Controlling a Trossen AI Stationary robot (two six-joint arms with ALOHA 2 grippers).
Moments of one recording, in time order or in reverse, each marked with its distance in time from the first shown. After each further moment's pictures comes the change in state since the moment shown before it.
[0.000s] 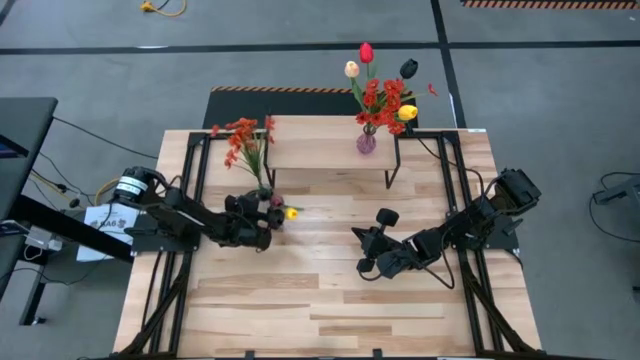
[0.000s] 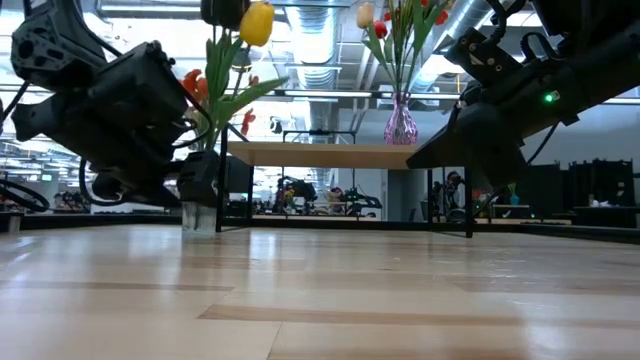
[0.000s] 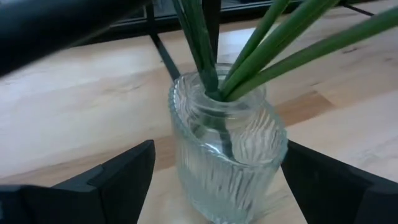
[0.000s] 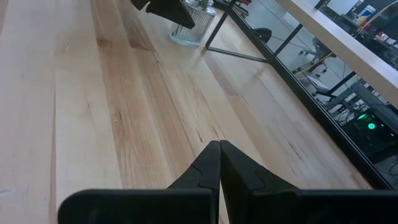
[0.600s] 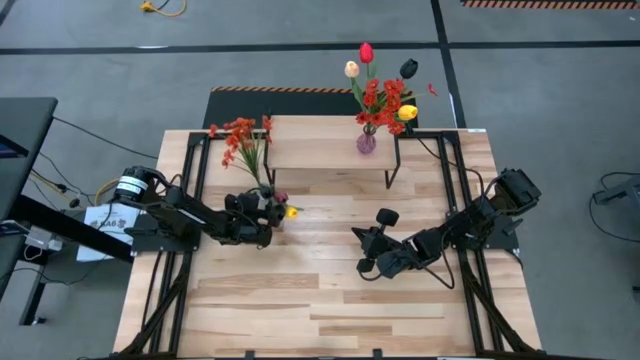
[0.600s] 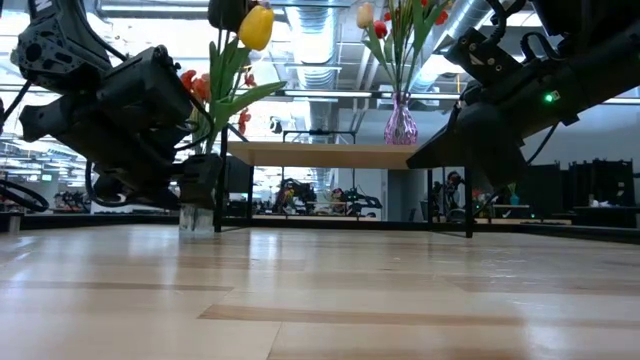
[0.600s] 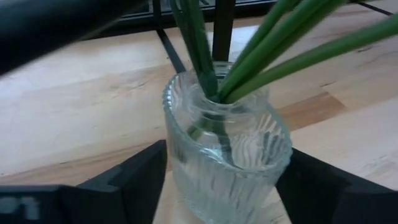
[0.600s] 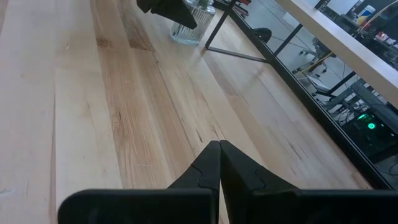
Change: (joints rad) left arm 0.034 0.000 0.000 0.000 0.024 -0.005; right arm 0.000 0.000 0.000 0.001 0.000 0.000
